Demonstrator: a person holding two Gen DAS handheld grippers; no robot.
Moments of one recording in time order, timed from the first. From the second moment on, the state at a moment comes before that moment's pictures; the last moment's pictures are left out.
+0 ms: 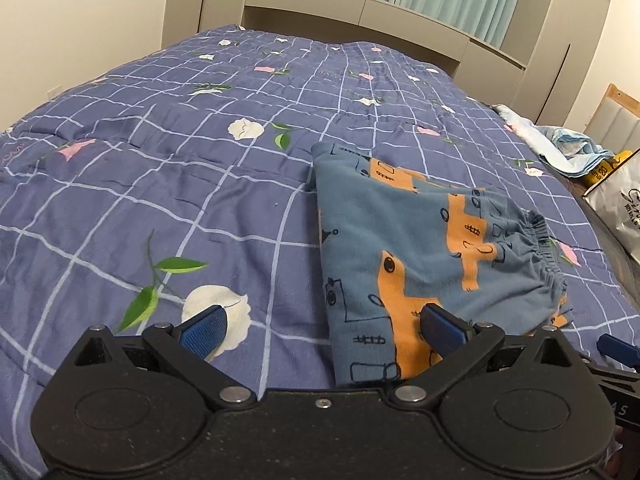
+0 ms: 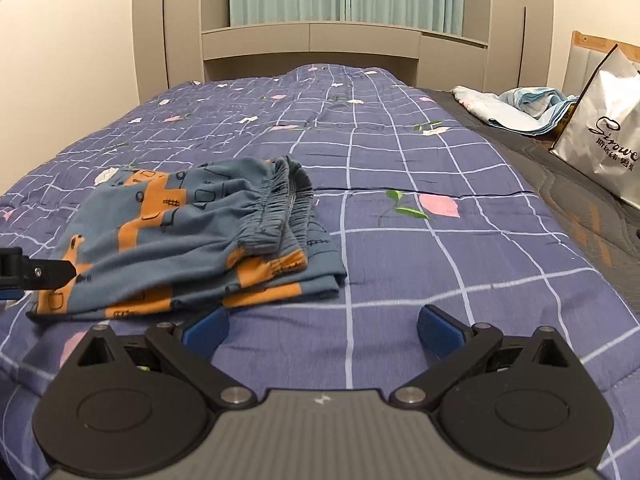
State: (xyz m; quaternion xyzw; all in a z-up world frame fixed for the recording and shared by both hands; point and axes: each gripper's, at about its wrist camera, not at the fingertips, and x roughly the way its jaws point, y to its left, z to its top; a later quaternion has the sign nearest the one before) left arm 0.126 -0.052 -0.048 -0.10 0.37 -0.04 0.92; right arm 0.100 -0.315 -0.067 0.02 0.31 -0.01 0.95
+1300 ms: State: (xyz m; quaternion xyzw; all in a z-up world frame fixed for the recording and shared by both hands) left arm 0.210 -0.073 -0.055 -0.10 0.38 -0.08 0.92; right arm 0.265 -0.344 -0.067 0.03 0.34 0.22 0.91
